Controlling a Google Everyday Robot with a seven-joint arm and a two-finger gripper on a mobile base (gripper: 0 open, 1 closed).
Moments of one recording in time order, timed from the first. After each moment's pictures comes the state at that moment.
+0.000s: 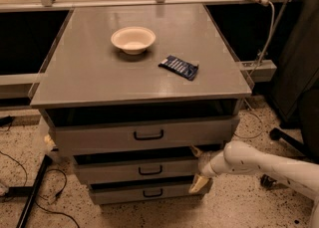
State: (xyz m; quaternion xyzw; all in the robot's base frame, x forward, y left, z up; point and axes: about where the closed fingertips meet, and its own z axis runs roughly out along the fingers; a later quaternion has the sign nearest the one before) arm 0.565 -0.134 0.405 -0.68 0.65 0.10 0.33
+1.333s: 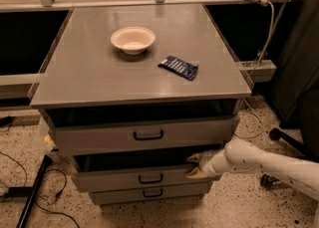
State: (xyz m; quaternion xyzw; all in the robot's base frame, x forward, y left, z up) arm 0.565 -0.134 0.416 -0.68 0.65 0.10 0.33
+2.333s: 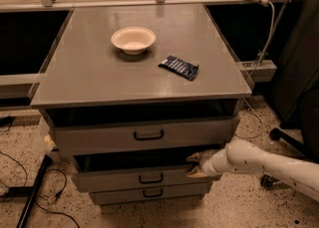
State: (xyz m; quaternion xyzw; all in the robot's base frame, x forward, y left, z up) arm 0.564 -0.134 0.427 -0.67 0.65 0.09 0.34
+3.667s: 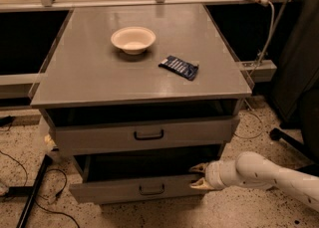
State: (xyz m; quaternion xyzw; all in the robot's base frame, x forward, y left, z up) arm 0.518 -0.150 0.415 -0.66 0.66 0.12 0.34
